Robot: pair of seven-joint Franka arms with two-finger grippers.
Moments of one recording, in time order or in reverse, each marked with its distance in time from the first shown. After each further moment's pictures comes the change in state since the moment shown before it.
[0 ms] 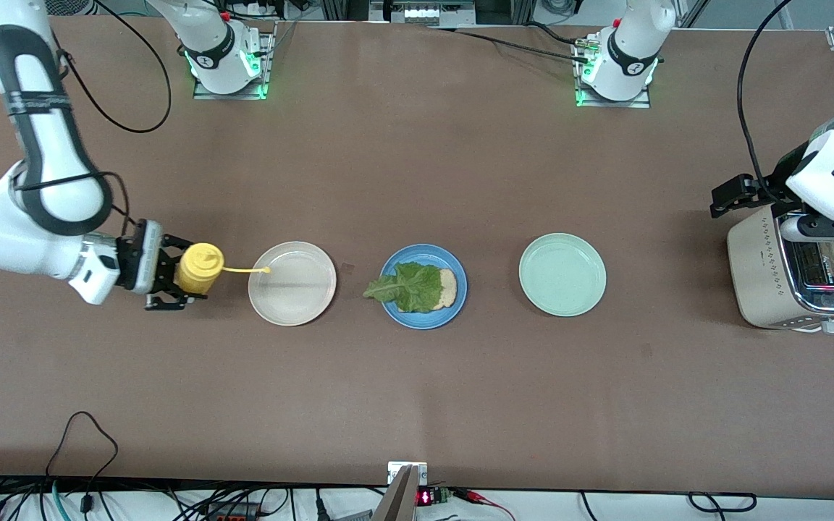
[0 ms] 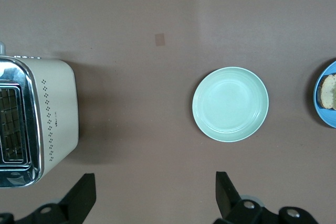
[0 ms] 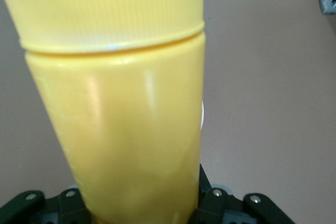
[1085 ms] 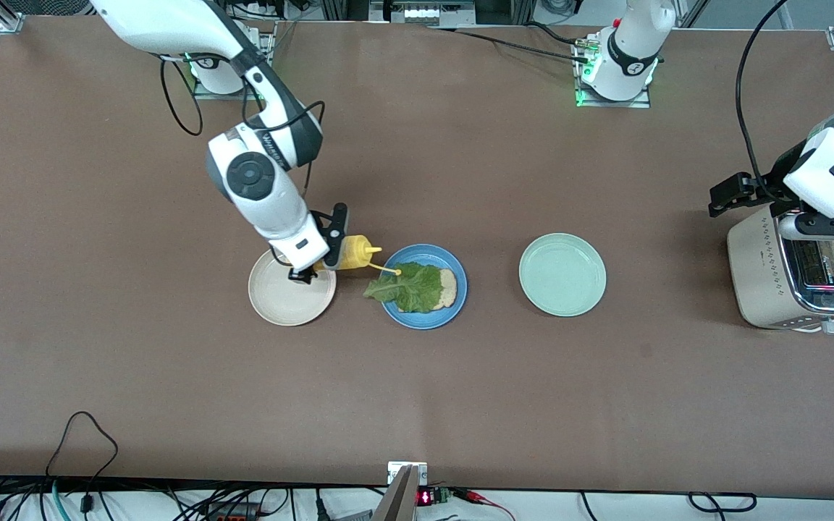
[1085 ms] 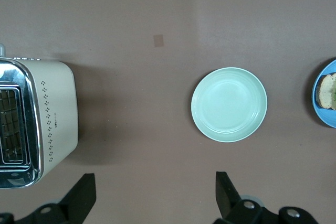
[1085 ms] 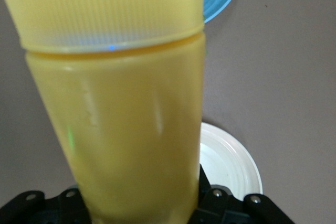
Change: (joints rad) left arm -0.014 -0.004 0.008 0.001 0.001 0.000 -0.001; right arm 0.373 0.080 0.092 -0.005 -0.753 0.186 0.981
